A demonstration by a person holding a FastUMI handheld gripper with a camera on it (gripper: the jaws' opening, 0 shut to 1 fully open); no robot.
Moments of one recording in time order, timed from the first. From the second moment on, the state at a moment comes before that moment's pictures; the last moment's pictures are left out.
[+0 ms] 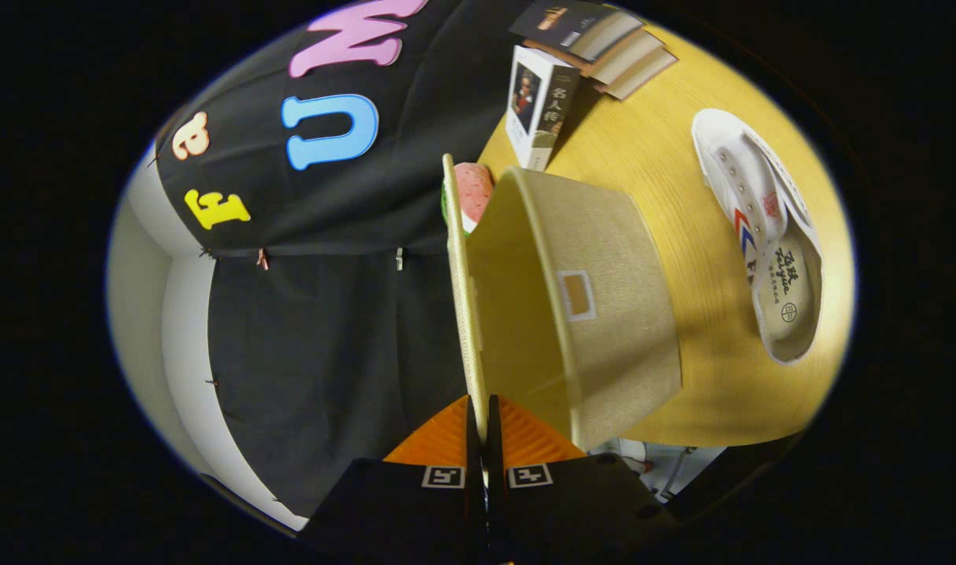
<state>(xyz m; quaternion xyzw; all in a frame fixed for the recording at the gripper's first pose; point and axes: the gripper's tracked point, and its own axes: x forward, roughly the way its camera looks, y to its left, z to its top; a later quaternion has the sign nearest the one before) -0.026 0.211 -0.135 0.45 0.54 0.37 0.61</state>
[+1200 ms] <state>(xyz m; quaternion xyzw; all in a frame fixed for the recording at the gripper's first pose) -0.093 0.505 -0.072 0.29 0.50 0.49 0.66</state>
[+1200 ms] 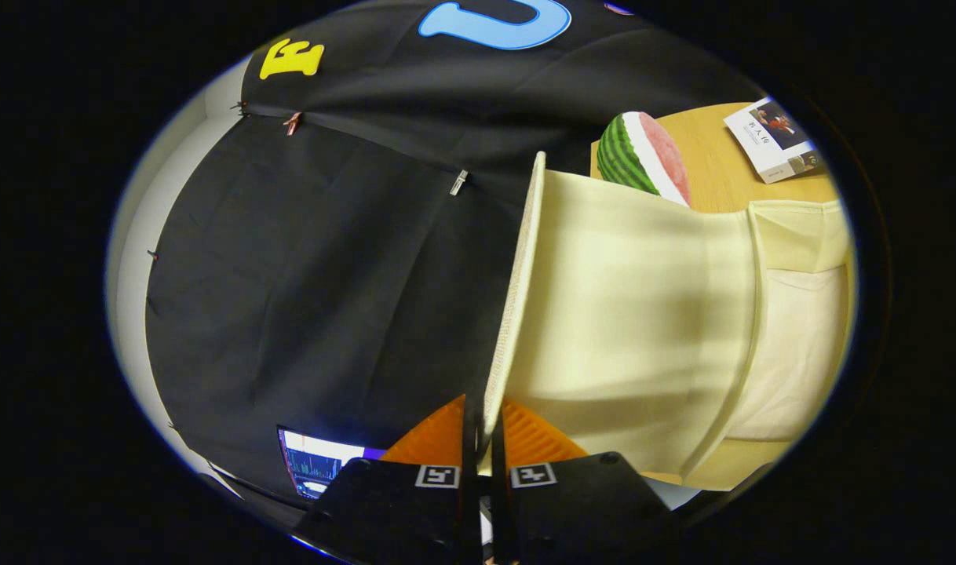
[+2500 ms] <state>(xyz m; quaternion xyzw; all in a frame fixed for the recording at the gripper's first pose) 0.046 0.015 -0.238 -0.01 0.46 0.14 0.88</state>
